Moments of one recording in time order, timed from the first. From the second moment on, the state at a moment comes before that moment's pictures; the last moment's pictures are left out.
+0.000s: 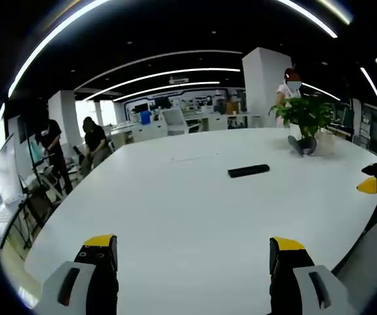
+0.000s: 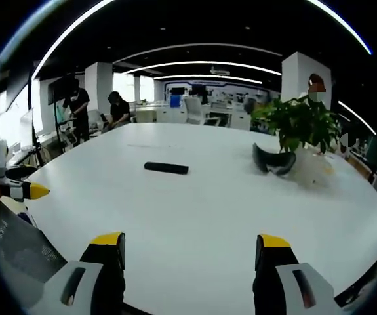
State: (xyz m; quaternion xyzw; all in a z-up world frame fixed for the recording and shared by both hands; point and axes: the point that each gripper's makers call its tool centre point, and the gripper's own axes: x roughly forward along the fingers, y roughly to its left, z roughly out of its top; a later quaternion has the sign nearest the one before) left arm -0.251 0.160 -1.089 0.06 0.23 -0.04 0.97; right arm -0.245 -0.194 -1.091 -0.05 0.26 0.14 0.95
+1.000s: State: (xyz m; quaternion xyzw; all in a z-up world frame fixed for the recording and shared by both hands) left arm -0.251 0.163 -1.093 0.07 0.24 -0.03 0.97; right arm -0.246 -0.192 -1.093 -0.05 0.26 0.14 0.95
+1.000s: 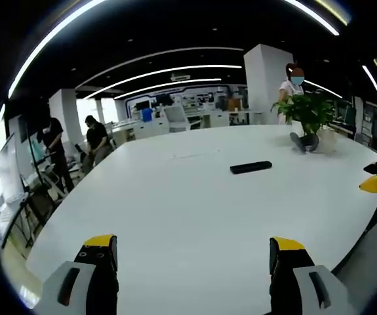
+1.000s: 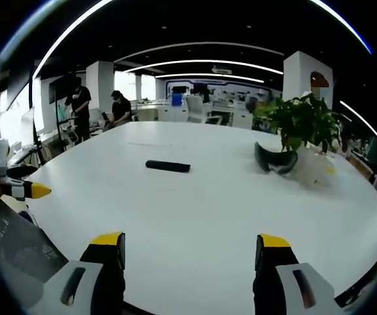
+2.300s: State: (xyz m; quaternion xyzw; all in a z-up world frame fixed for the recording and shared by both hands) left arm -0.250 0.162 -1.086 0.07 0.23 -0.03 0.97; right arm -0.247 -0.190 -1.093 -0.05 0.26 0.15 0.95
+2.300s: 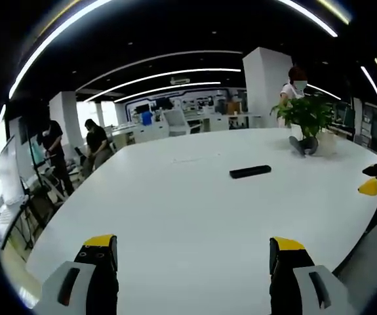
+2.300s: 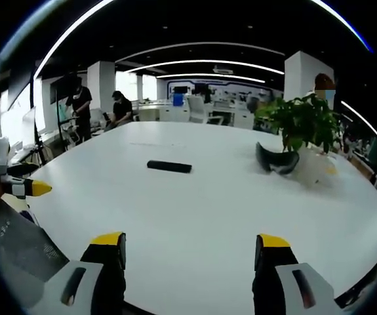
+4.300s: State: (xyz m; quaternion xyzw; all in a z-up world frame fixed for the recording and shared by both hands) left arm -0.067 0.060 -1.056 0.24 0.20 -0.27 0.91; right arm -0.250 -0.194 -1.112 -0.06 0.31 0.15 0.94
